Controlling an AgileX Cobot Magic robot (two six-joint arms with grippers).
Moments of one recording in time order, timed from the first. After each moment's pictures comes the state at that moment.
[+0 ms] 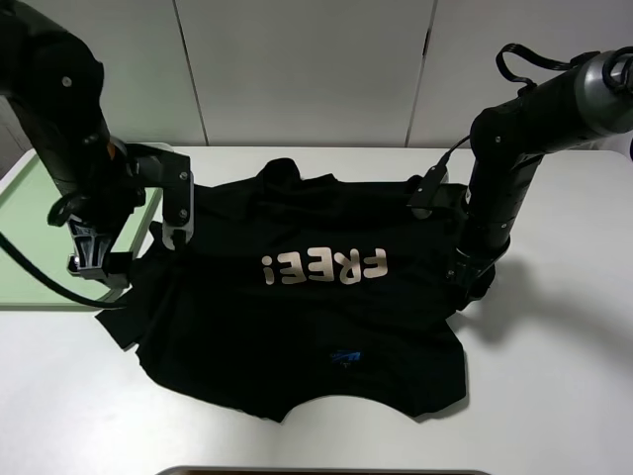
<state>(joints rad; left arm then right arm) -0.45 1.70 -1.01 0.33 0.77 0.74 0.33 1.97 -1.07 -0.15 0.72 -0.59</state>
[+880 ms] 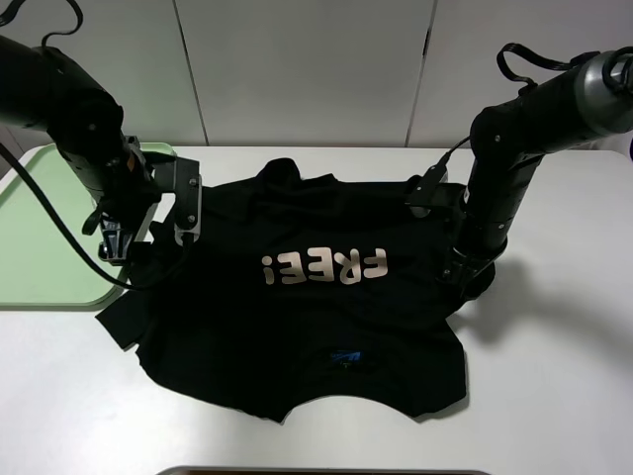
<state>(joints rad) -0.38 1.82 -1.01 0.49 0.46 0.70 0.33 1.97 -1.07 -0.11 0.71 -0.58</state>
